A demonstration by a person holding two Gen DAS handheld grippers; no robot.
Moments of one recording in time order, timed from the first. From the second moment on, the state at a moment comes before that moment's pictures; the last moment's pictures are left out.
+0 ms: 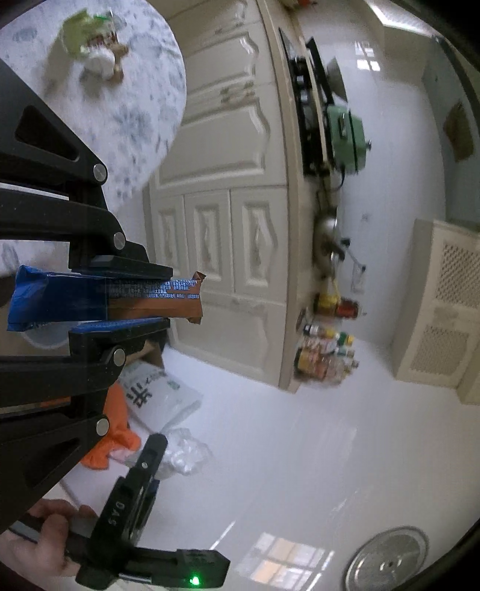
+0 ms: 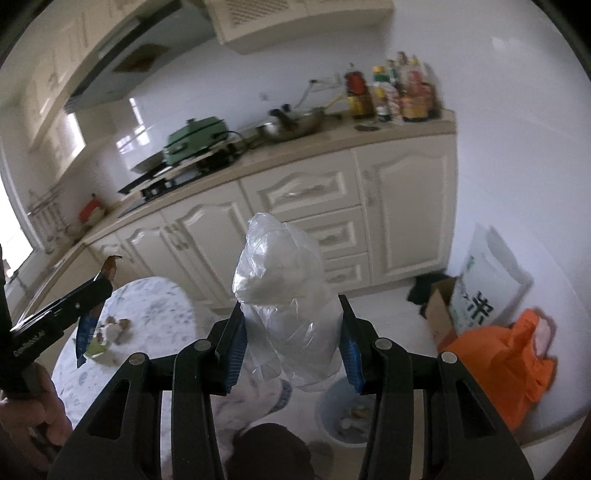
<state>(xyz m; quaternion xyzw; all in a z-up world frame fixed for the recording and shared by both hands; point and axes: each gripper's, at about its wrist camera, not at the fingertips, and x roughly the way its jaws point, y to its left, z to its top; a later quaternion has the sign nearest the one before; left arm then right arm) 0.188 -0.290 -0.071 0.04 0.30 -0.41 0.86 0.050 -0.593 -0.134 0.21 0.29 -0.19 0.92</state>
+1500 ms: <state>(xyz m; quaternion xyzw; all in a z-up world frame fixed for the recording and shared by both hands) 0.292 -0.520 -0.198 0.13 0.45 -0.39 0.79 0.064 -0.685 -0.315 0.35 0.42 -0.25 0.80</state>
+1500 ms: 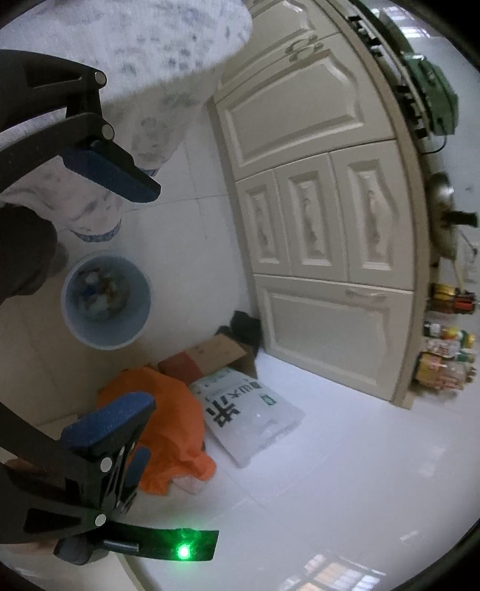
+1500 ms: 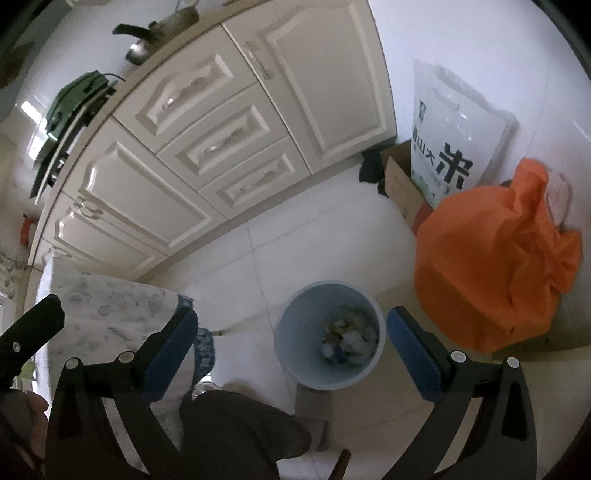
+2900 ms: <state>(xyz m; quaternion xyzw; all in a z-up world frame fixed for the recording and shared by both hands) 0.156 -0.045 -0.104 -0.01 0.32 -0.11 0.94 0.207 -0.394 -0.143 0.13 0.36 0.00 0.92</state>
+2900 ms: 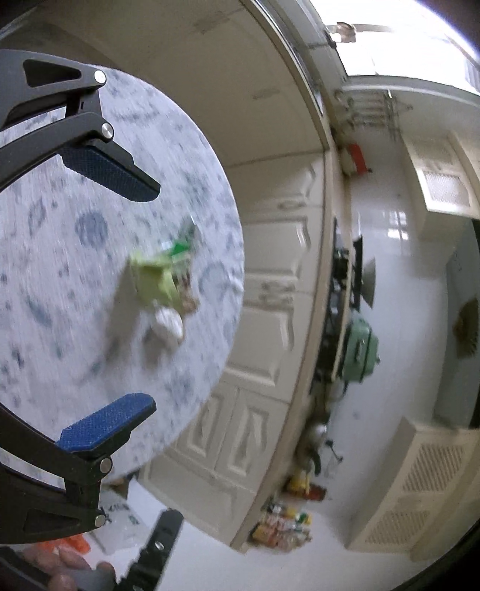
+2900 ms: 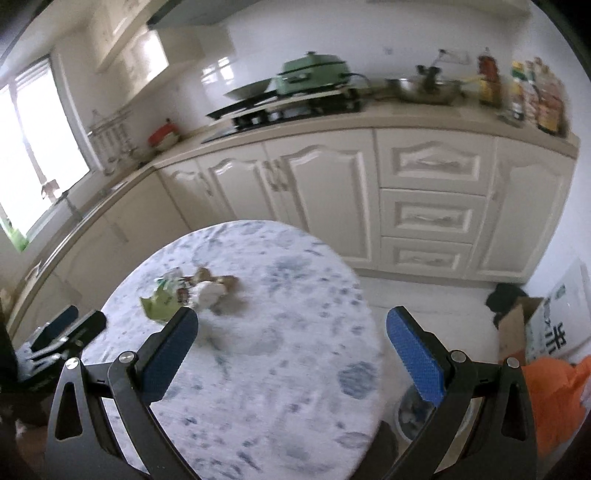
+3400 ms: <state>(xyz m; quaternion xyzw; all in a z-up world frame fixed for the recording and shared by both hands) 0.264 -0.063 -0.146 -0.02 0.39 -0.07 0.92 0.269 -0.351 -0.180 0.11 0.41 0.04 0.91</state>
